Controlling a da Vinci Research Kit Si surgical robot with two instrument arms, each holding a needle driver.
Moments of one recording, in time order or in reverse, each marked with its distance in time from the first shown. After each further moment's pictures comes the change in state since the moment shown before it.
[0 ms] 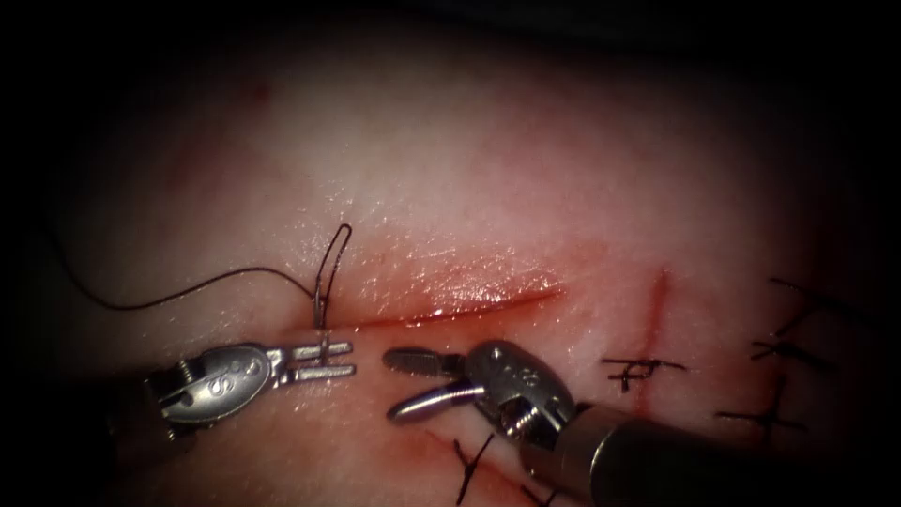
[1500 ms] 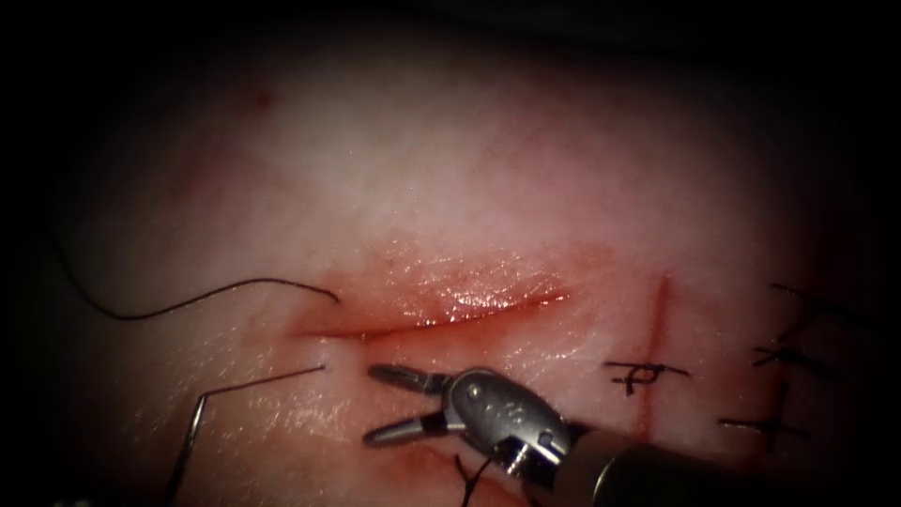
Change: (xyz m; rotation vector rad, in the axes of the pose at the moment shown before) right arm 0.002 -0.005 0.002 -0.166 -0.077 -0.355; left arm 0.021 0.012 -0.017 -0.205 0.280 0.163
